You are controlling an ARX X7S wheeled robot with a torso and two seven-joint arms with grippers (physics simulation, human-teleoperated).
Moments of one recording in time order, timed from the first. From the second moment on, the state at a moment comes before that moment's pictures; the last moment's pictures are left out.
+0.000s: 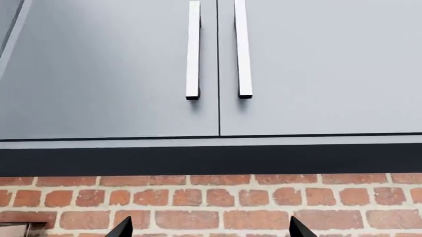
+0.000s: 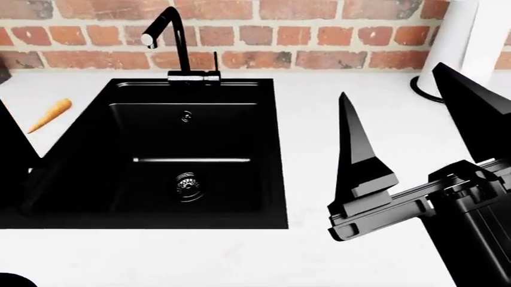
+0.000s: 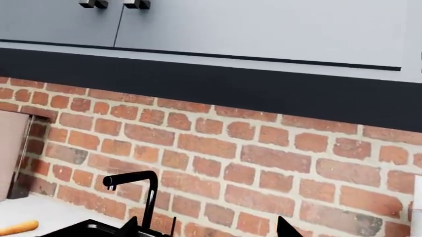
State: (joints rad) left arm -1.05 -0.46 -0.90 1.05 -2.36 -1.57 -1.42; right arm 0.94 0.34 0.54 -1.05 2.10 1.57 1.16
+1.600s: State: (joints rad) left arm -1.08 -0.46 -0.85 1.05 -2.41 -1.57 -1.49; right arm 0.91 0.33 0.56 -1.05 2.05 1.57 1.07
